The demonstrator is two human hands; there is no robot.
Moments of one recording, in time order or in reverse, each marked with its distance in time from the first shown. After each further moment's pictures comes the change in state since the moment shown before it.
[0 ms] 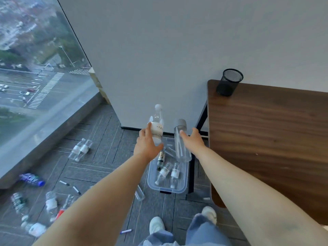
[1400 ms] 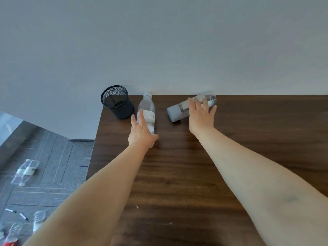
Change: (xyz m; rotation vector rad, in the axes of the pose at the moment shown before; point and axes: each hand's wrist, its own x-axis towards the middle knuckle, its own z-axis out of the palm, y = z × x) left_hand 0.157 0.406 0.258 0.198 -0.031 -0.106; right_hand 0.261 0.116 -0.437 -0.864 0.226 -0.250
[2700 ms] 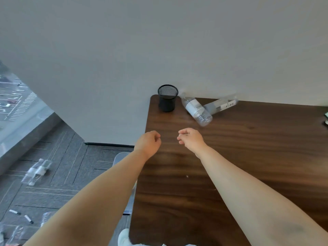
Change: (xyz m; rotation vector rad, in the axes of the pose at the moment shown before) left_hand -0.094 -0.185 -0.097 -0.152 -0.050 0.263; right_hand -0.167 -0.190 0.025 1.002 -0.165 0.218
